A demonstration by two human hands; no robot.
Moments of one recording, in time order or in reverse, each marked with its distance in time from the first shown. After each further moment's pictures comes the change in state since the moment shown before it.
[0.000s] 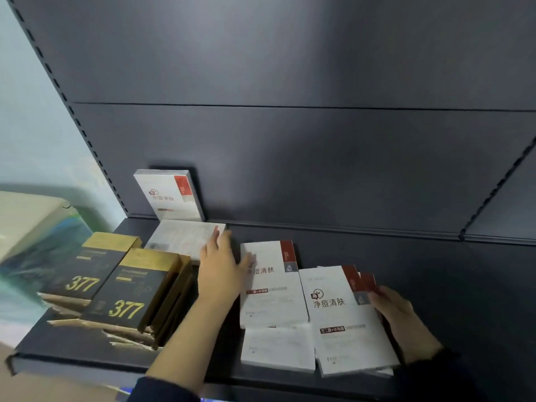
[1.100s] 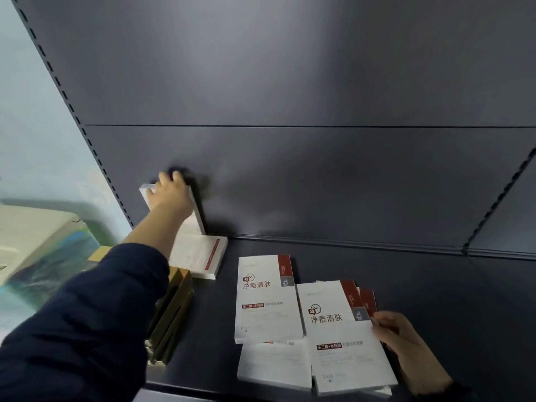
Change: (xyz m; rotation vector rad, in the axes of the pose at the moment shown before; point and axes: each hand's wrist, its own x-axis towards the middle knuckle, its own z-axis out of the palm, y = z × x) left_hand 0.157 0.001 -0.104 0.539 0.104 -0.037; right_hand 0.002 0.032 -0.007 0.184 -0.033 -0.005
